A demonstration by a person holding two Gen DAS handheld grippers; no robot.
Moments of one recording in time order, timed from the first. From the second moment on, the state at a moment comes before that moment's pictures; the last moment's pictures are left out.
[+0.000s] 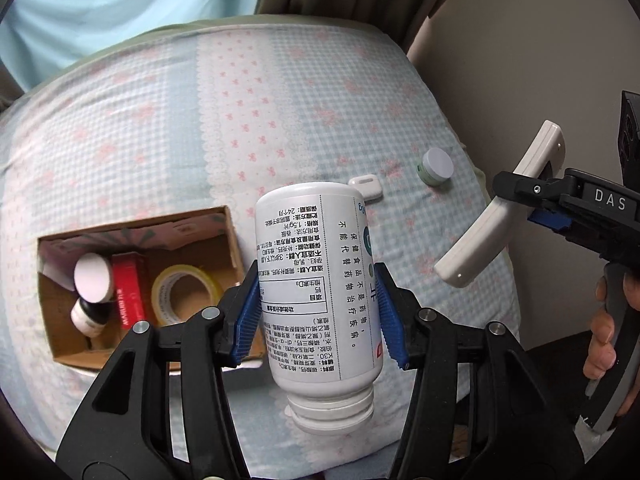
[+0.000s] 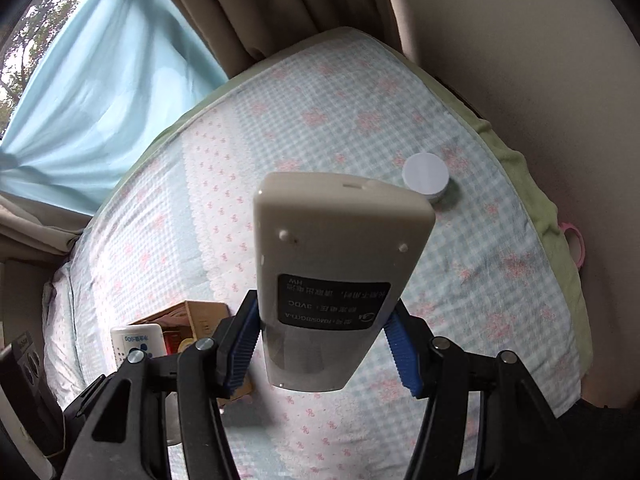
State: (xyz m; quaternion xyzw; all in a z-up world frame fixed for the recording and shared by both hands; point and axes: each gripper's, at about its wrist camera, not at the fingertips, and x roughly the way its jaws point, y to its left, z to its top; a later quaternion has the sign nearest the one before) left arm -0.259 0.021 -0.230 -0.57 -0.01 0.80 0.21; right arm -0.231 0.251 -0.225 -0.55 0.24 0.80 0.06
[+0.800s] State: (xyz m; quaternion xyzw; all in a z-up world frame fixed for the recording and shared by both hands) left arm -0.257 -0.263 -0.275 -0.59 0.00 0.79 0.16; right arm -0.252 -0.036 -0.221 -0.58 0.18 0.79 -0.03
